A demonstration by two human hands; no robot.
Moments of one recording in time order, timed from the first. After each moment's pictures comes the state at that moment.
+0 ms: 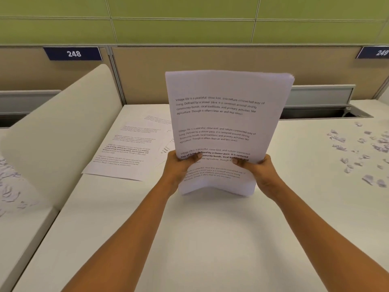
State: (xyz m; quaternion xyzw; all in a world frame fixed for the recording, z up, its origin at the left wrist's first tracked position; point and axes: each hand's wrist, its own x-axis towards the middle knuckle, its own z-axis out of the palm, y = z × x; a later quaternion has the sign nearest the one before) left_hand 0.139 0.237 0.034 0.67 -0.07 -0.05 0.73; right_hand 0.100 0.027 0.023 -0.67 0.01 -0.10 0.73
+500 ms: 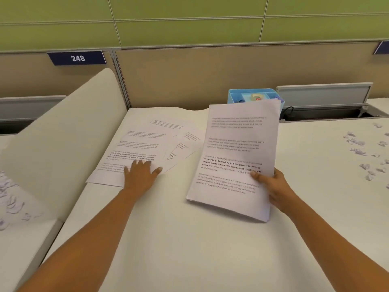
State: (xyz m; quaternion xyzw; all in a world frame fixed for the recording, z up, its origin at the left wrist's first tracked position) left_hand 0.217 0.343 -0.022 0.99 0.01 -0.04 0.11; right_hand 0.118 0.008 -0.016 -0.62 0.12 -0.04 0.77
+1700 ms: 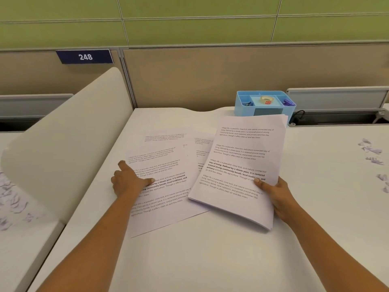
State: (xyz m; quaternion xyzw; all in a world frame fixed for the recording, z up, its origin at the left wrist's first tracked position) left_hand 0.207 0.358 -0.007 0.93 0.24 0.02 0.29; right_hand 0.130 0.013 -0.029 -0.60 0.13 -0.03 0.79
